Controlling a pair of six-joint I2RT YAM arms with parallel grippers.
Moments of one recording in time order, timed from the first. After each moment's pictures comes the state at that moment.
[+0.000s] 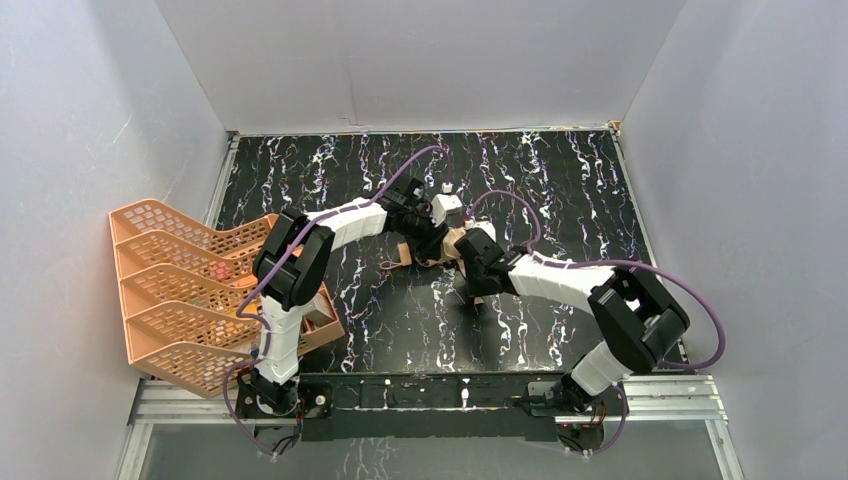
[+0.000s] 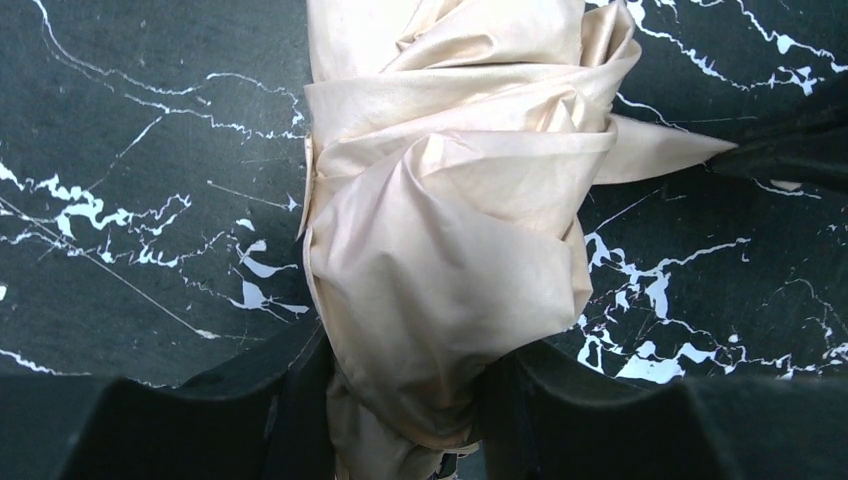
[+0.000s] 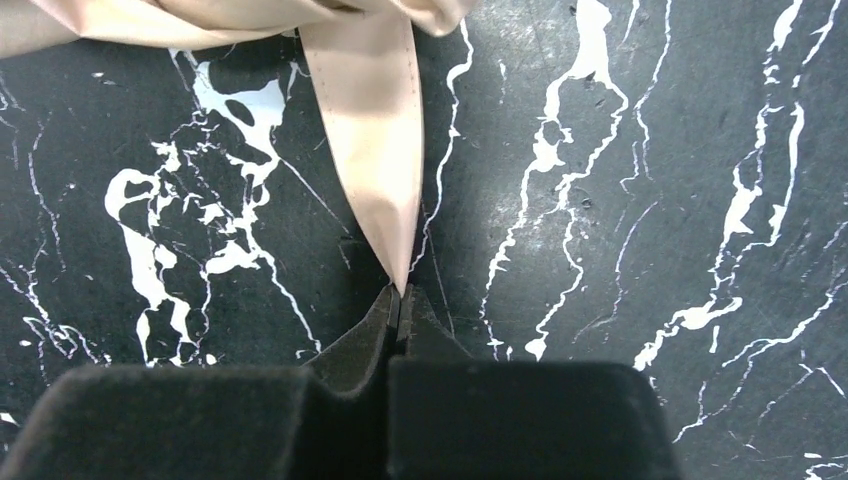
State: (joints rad) left arm -0.59 2.08 1.42 -0.35 0.54 0.44; right arm 0.79 1.55 0.81 -0.38 0.22 0.52
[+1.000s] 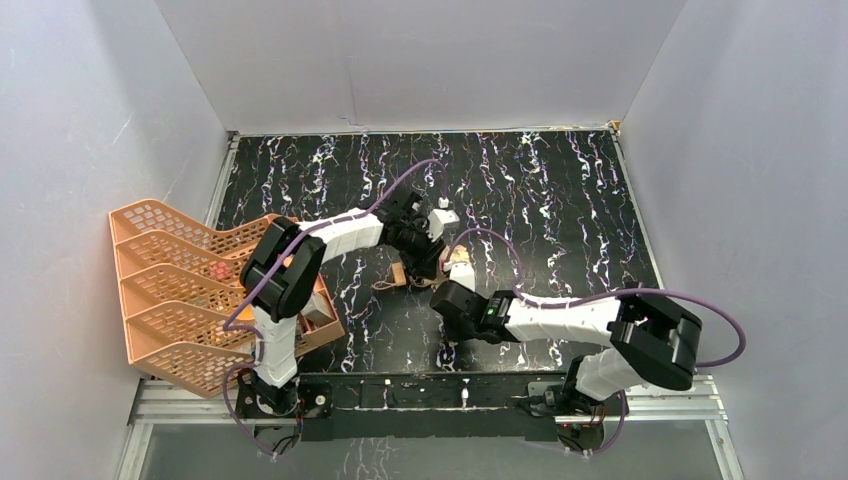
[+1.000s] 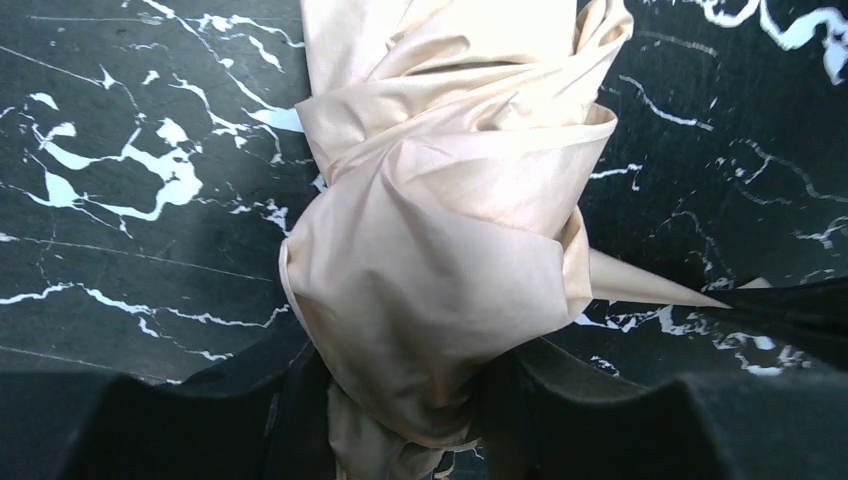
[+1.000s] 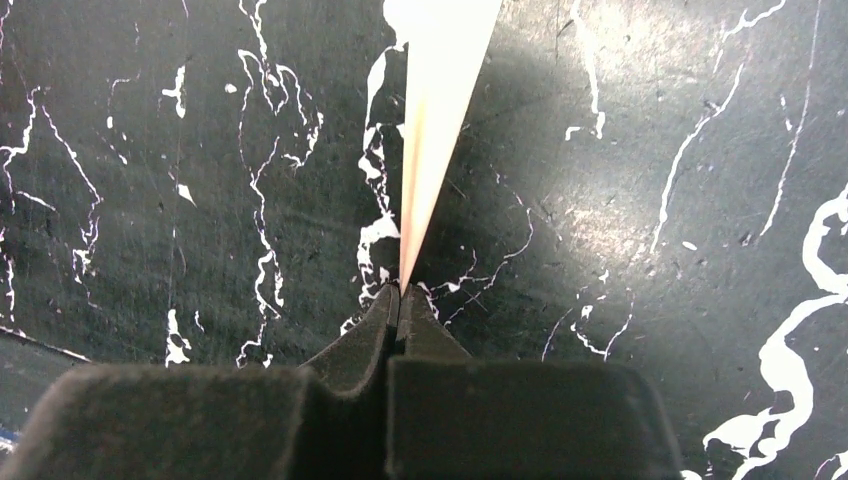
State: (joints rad) left arm -0.61 2.00 1.33 -0.45 0.54 0.32; right arm 1.18 1.43 0.69 -0.34 0.27 0.84
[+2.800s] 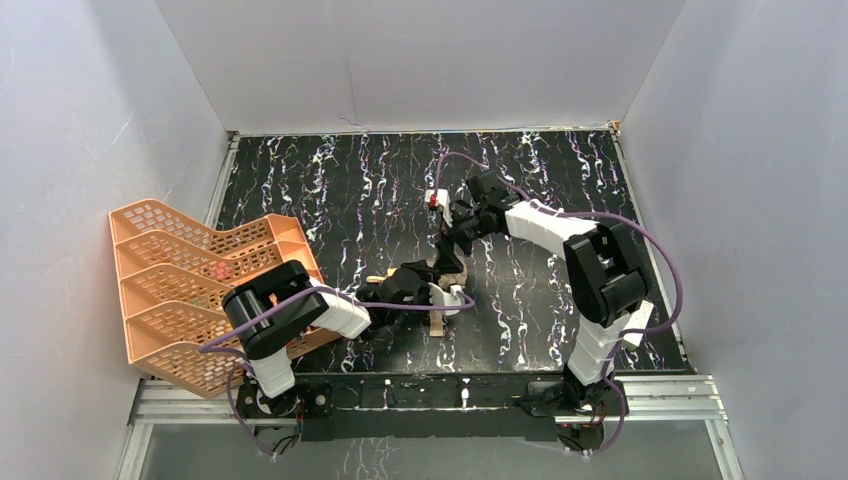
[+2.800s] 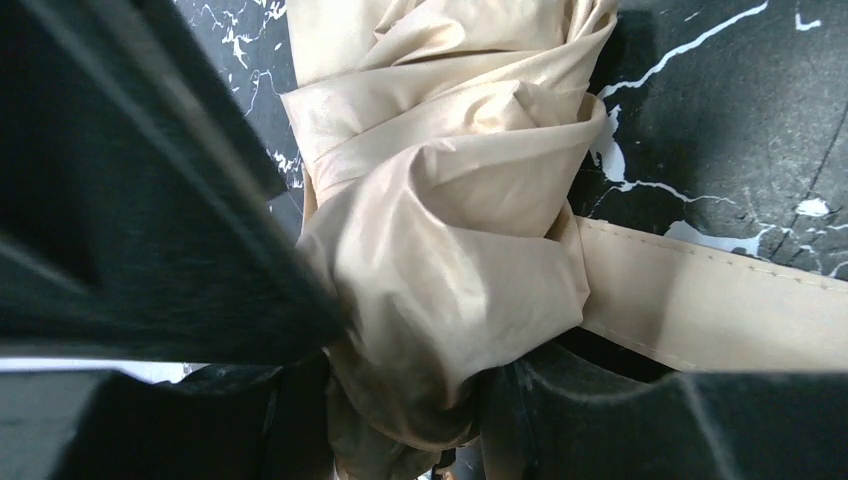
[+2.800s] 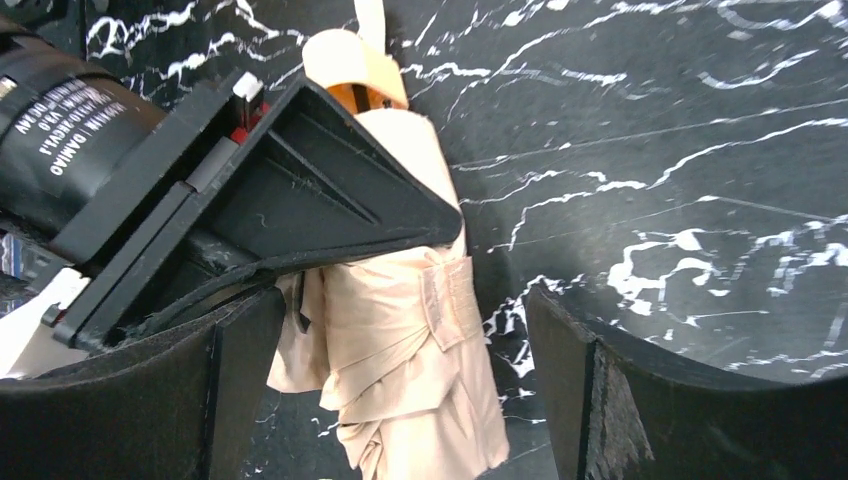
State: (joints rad) left arm -0.97 1.75 0.55 0.71 -0.23 0.93; right arm 0.53 1.81 1.20 -0.37 -0.89 -0.55
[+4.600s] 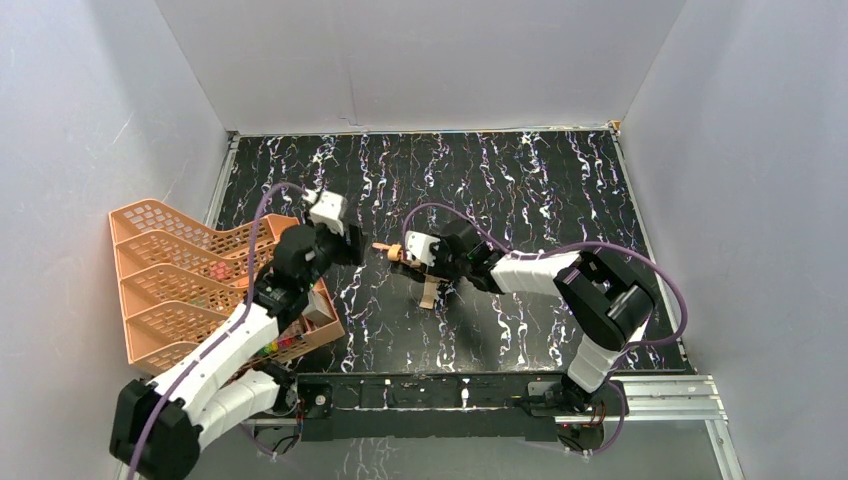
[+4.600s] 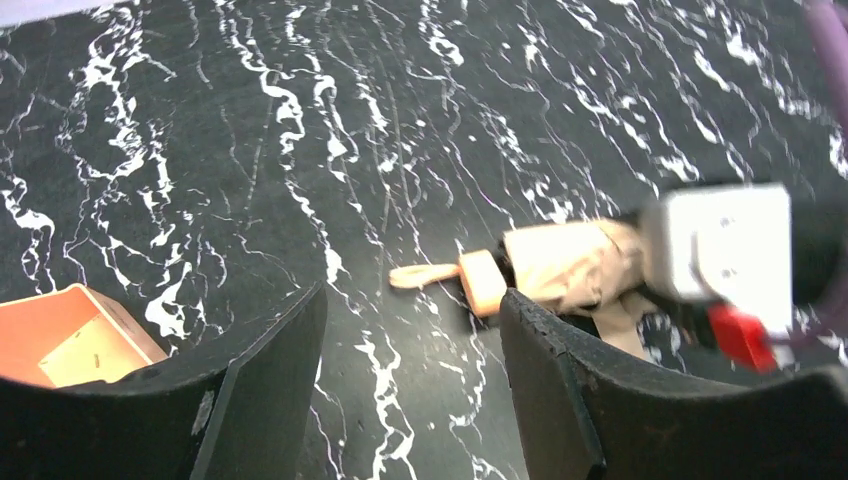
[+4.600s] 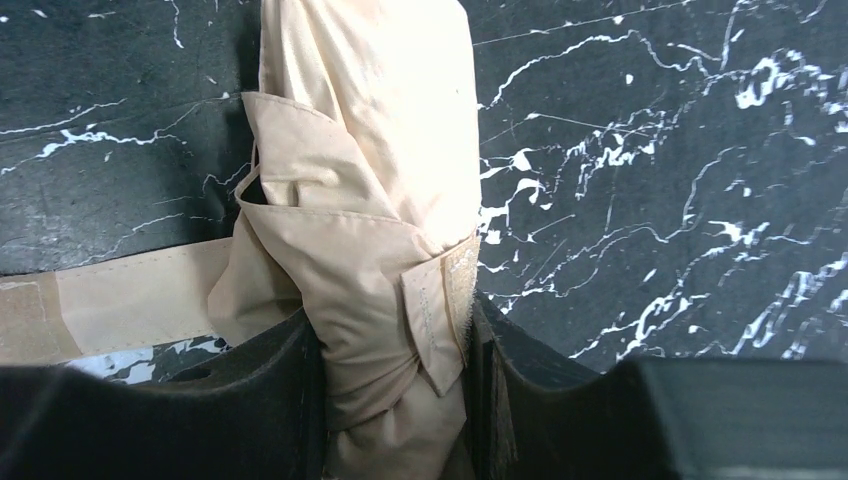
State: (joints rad) left arm -0.55 0.89 0.55 0.08 -0.10 -0.02; right arm 0.78 1.71 0.84 0.12 -0.06 -0.67
